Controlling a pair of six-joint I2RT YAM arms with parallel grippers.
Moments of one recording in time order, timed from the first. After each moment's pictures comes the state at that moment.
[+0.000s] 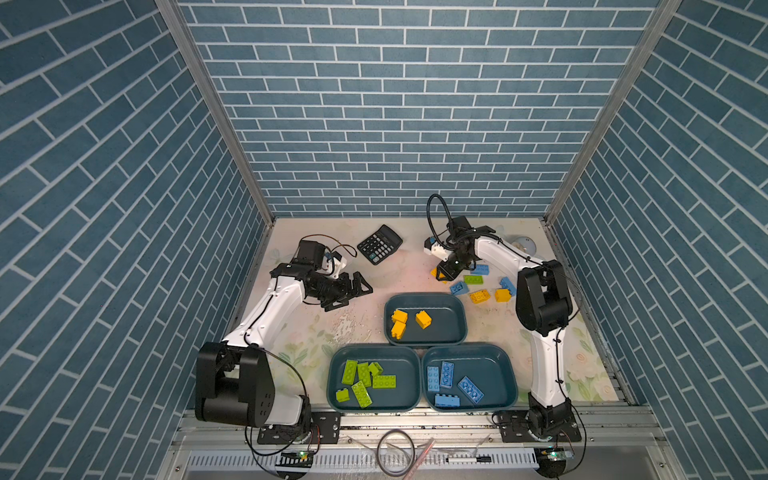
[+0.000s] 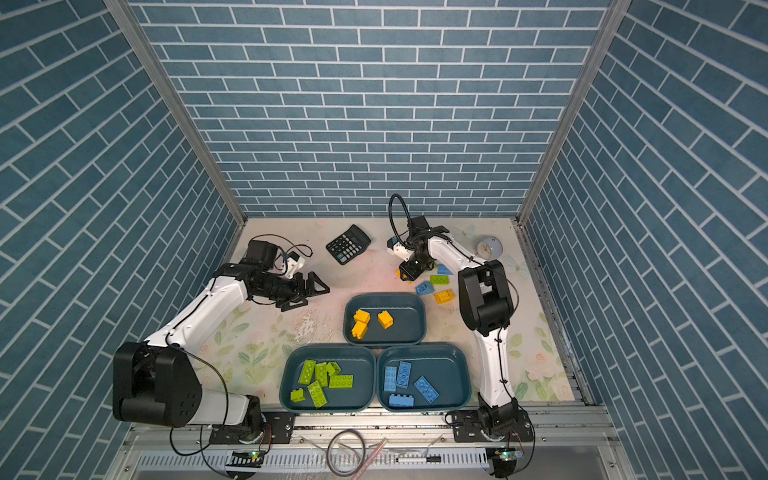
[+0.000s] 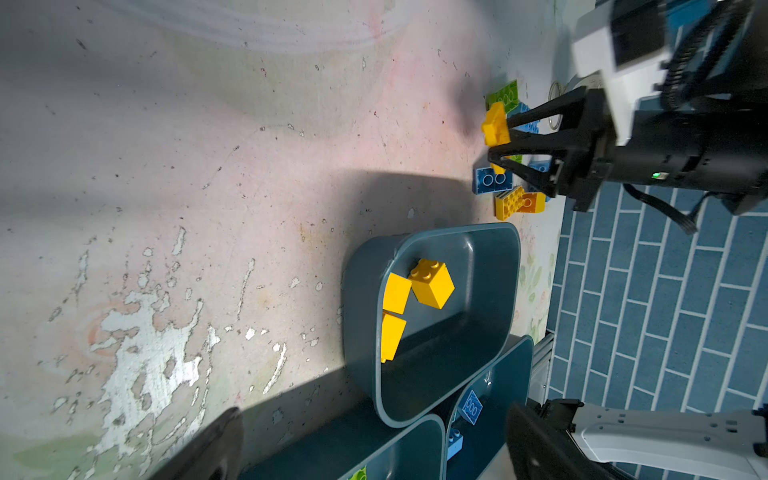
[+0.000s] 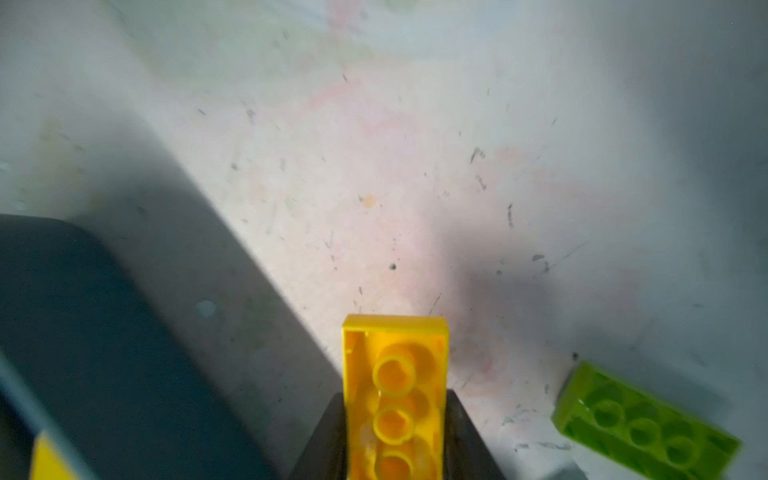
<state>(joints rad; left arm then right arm) -0.12 1.42 1.08 -0.81 0.66 -0.36 0.44 2.11 1.75 -0.88 -0.30 -0.49</state>
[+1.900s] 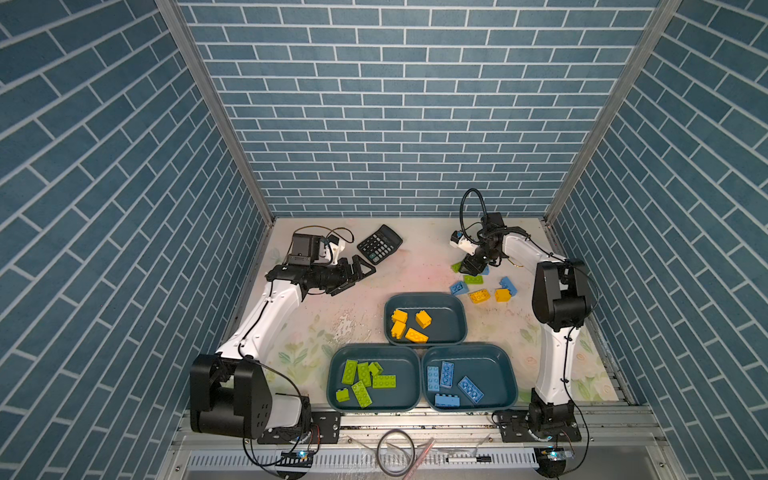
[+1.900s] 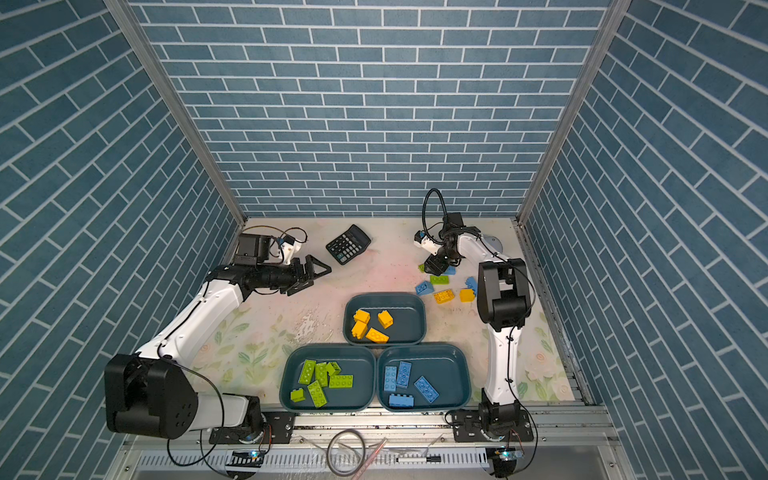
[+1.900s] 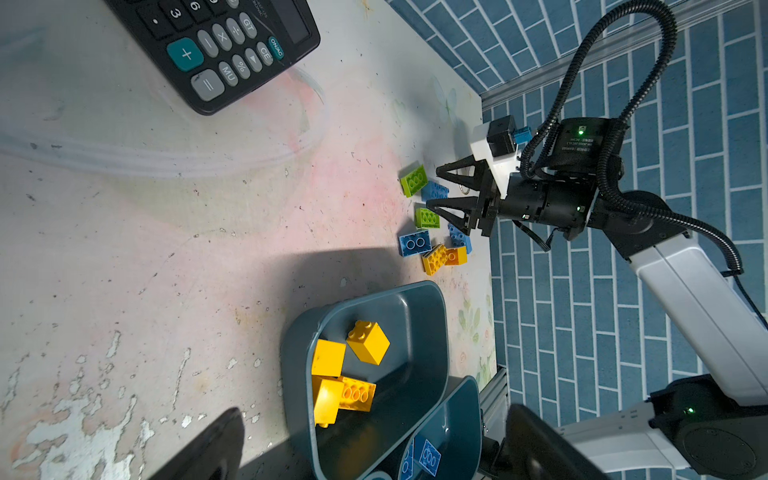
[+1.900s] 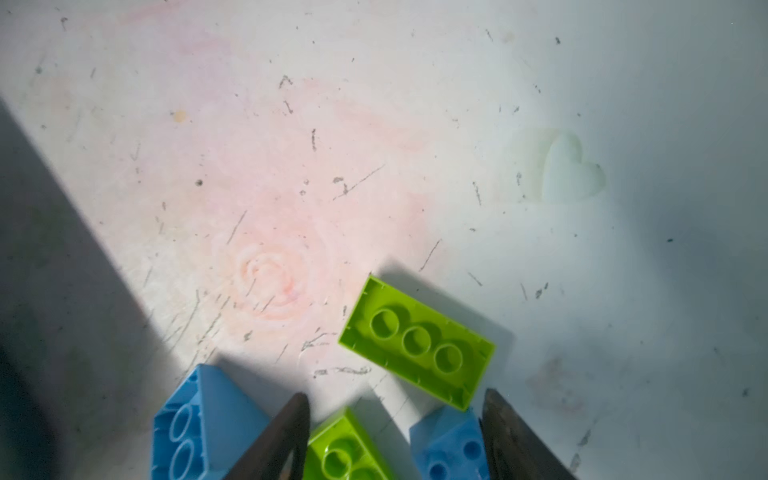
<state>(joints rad) -0.12 1.37 1.08 -0.56 0.73 -0.51 0.22 2.17 1.72 -0.74 -0.32 -0.79</state>
